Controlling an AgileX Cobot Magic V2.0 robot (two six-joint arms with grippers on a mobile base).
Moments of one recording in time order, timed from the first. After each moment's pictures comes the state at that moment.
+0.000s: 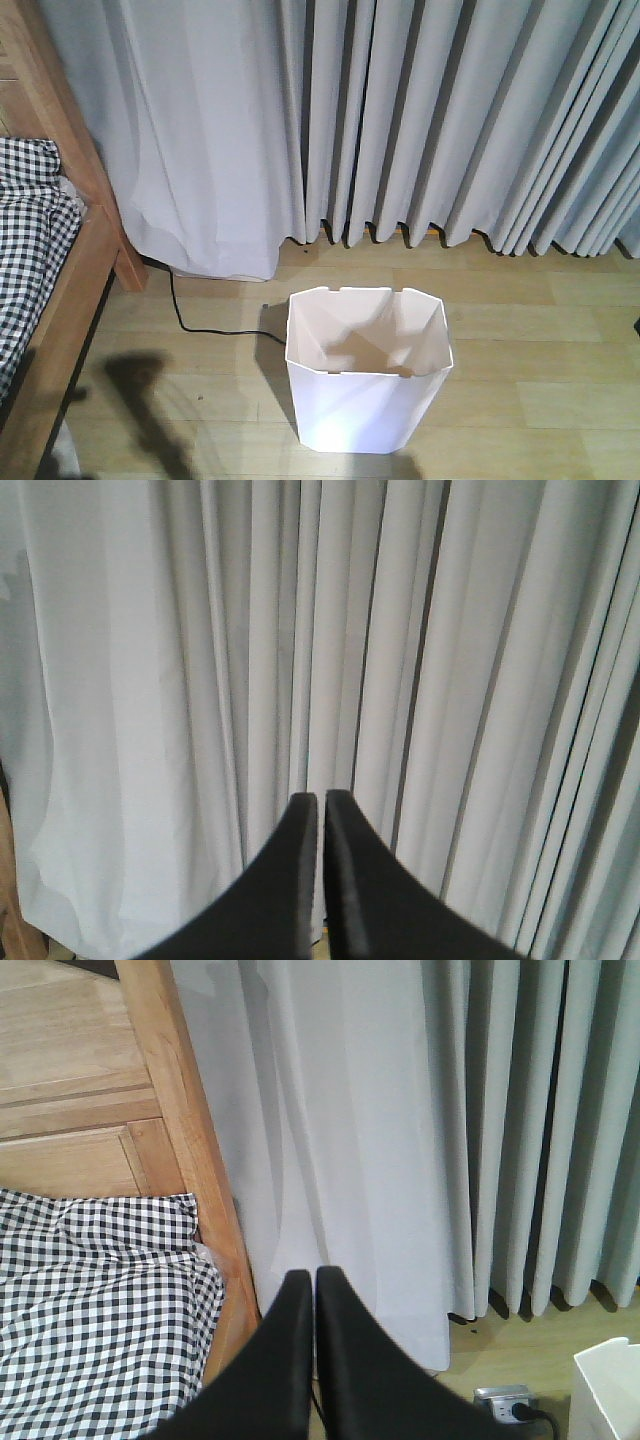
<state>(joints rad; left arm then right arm) 0.00 -0.02 0.03 0.15 0.27 -0.05 -0.16 0.37 -0.35 1.04 0.32 -1.05</state>
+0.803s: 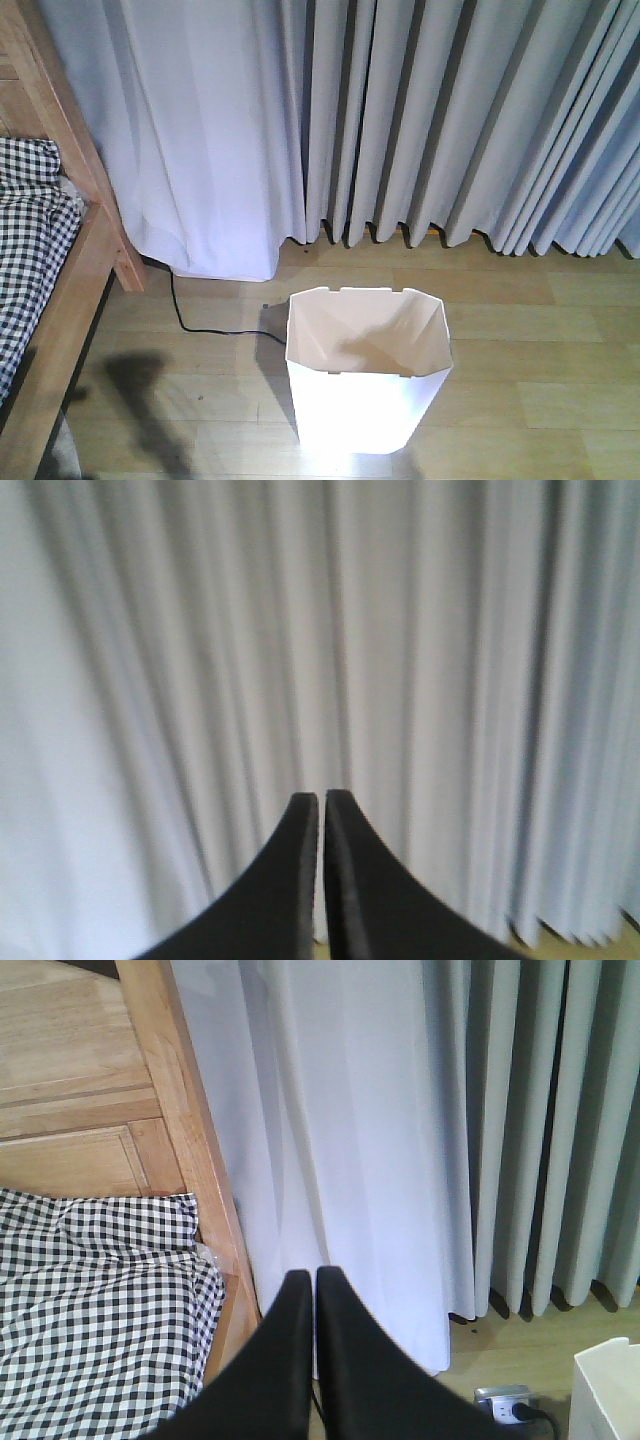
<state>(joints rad) 0.00 -0.02 0.03 0.15 0.27 -0.05 -0.03 0.32 -0.31 0.04 0.18 0.04</state>
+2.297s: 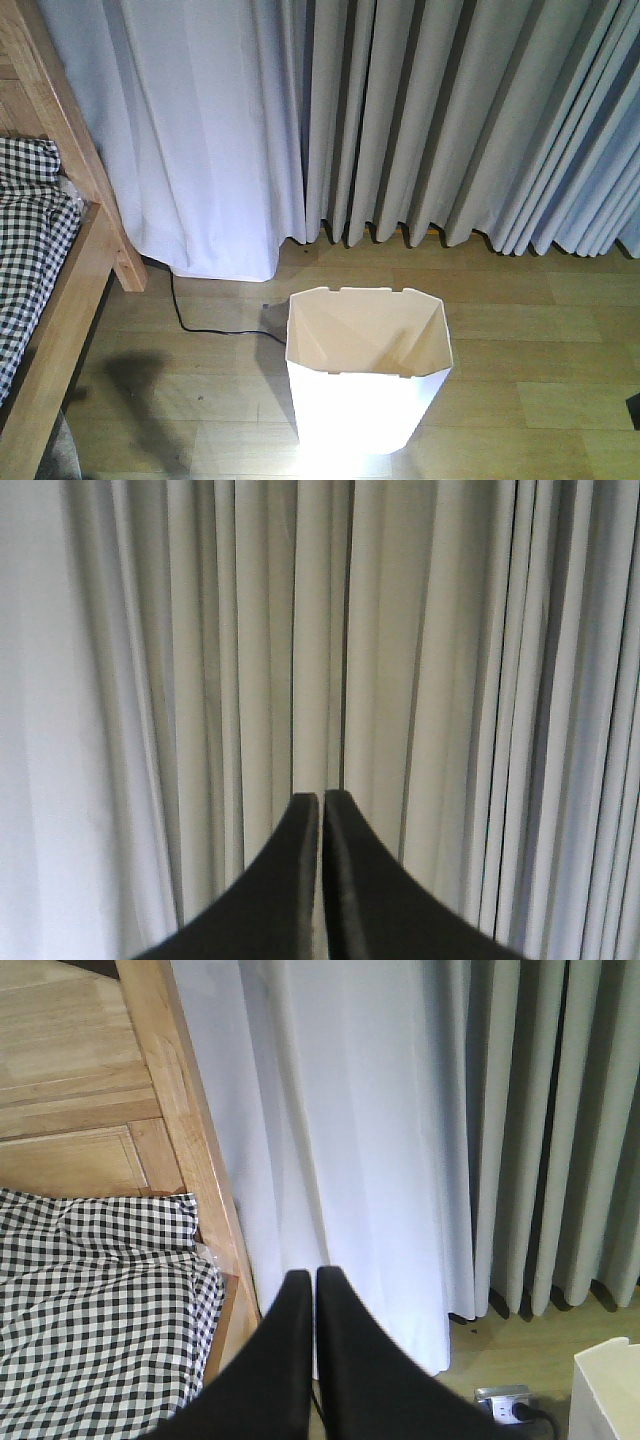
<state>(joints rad) 0.00 -0.02 0.03 0.15 0.27 -0.05 -0.03 -0.01 0.03 0.03 0.00 -0.02</state>
